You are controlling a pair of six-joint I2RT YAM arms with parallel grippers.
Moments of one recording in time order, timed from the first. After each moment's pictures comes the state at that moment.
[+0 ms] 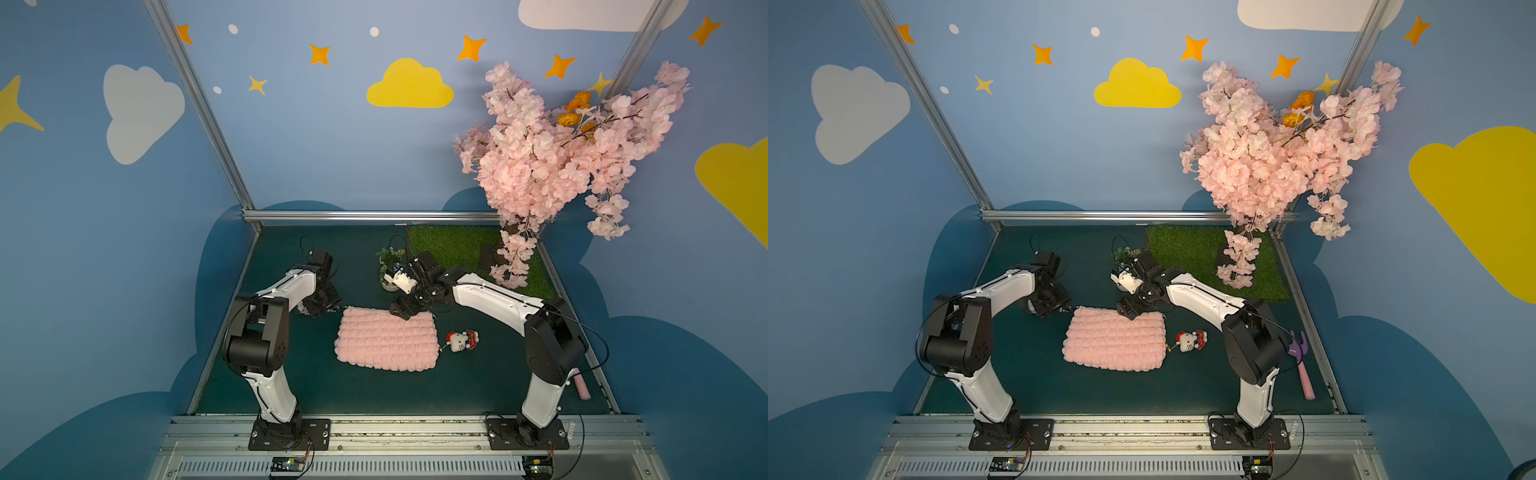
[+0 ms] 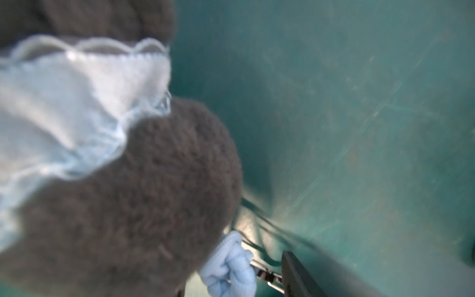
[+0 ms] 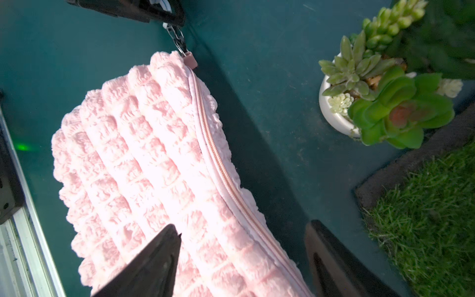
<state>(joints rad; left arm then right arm) -0.13 1.80 1.17 -0.72 -0.01 -0.75 0.75 1.84 1.40 -0.58 -0.30 -0.14</state>
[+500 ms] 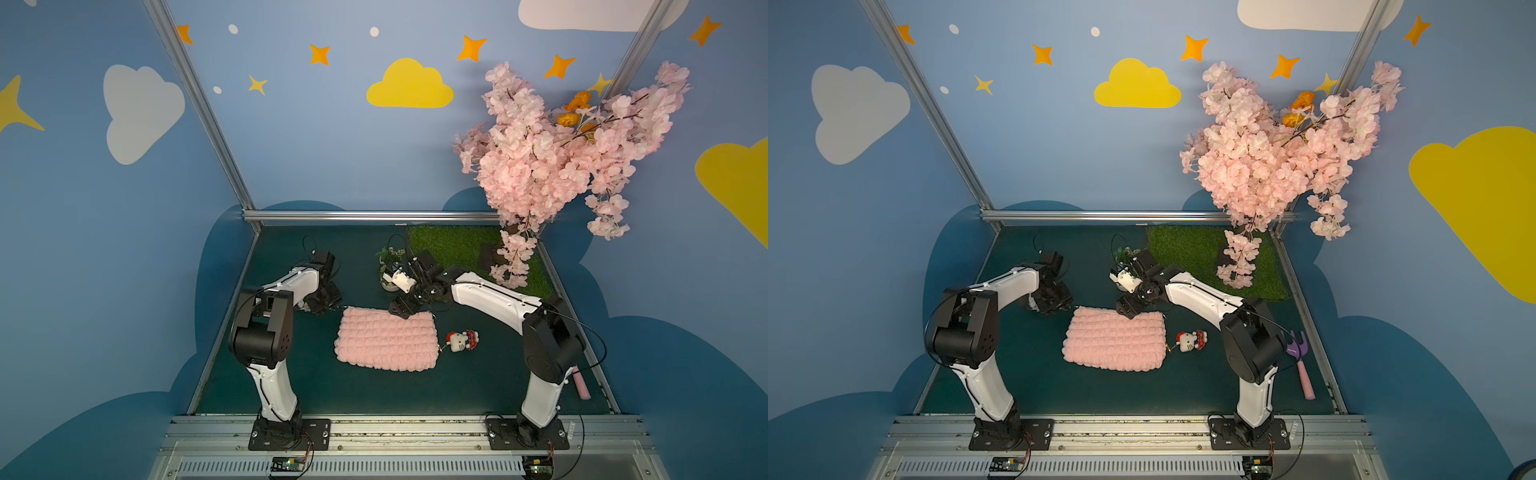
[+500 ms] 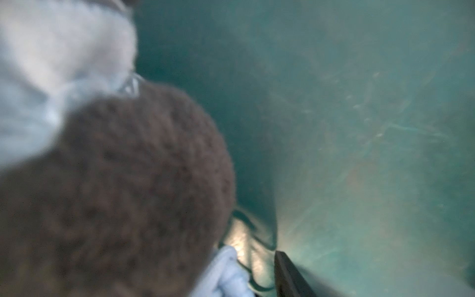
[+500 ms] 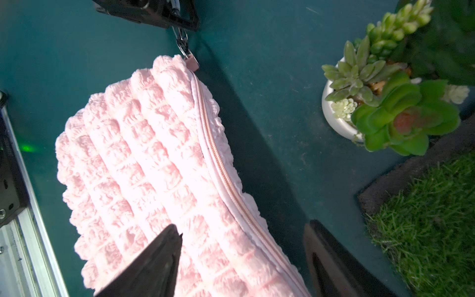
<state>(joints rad) -0.13 1.87 1.20 -0.70 0.00 -0.75 0.75 1.85 1.41 -0.58 -0.31 -0.14</state>
